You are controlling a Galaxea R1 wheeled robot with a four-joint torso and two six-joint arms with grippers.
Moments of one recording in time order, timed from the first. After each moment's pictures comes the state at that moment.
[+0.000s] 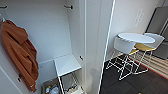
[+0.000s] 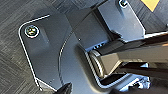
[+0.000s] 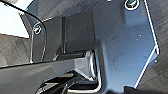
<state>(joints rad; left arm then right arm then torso) 1.47 3.04 -2.76 1.04 -0.07 -0.69 -1.55 3.10 -2.76 -0.33 0.17 0.36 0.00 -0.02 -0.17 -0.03</state>
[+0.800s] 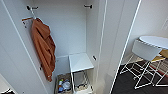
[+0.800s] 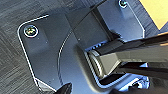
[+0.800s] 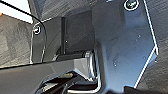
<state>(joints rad) 1.48 3.04 -2.76 1.04 -0.07 -0.69 -1.55 3.10 -2.76 -0.33 0.18 0.36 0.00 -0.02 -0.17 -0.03</state>
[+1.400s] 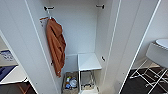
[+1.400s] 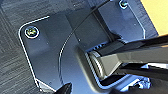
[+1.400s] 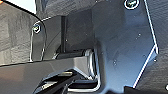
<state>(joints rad) 1.47 3.04 -2.76 1.04 -0.07 -0.69 -1.55 3.10 -2.76 -0.32 0.18 0.36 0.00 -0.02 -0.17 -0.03</state>
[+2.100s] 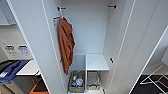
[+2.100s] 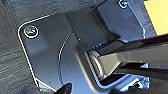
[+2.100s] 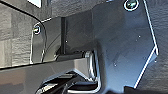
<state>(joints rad) 1.47 3.04 -2.76 1.04 -0.07 -0.69 -1.55 3.10 -2.76 -0.32 0.18 0.36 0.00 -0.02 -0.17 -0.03</state>
